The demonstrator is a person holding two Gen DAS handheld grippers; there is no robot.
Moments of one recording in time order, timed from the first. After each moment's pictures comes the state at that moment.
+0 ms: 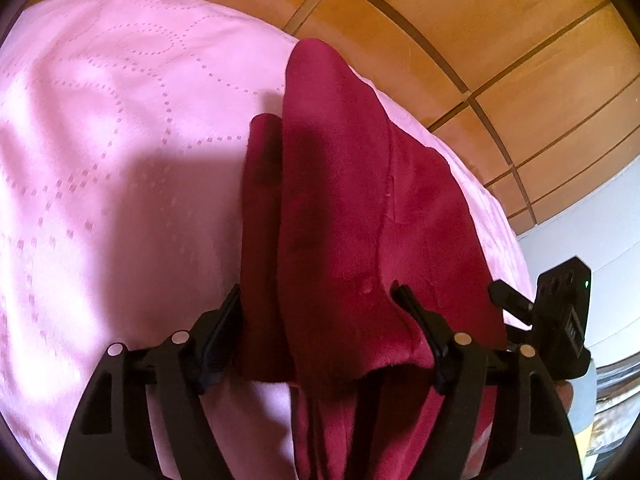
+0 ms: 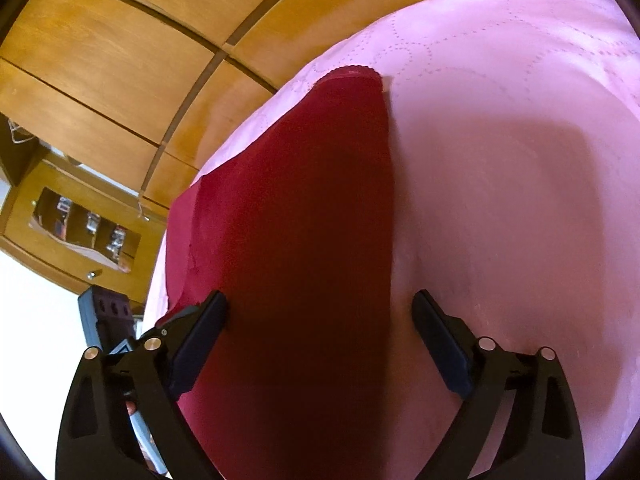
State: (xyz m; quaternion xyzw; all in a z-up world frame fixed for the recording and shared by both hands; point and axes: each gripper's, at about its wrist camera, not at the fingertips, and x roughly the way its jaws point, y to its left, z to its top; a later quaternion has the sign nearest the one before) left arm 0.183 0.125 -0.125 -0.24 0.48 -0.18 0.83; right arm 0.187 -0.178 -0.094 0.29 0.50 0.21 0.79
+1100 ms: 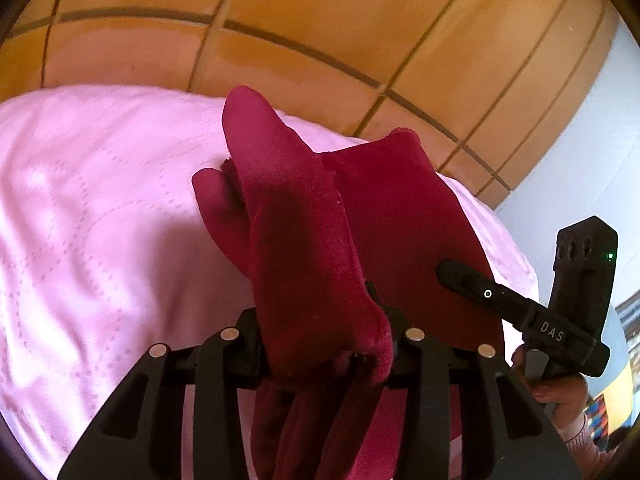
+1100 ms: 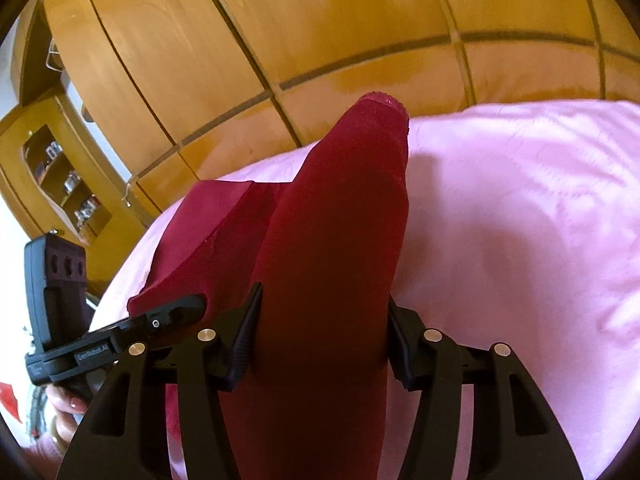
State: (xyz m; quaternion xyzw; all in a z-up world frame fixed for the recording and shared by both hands) left arm 0.157 0.052 -0.059 -0.15 0.40 -0.24 0.87; right arm 0.135 -0.174 -0.023 0.15 0.39 0.19 0.89
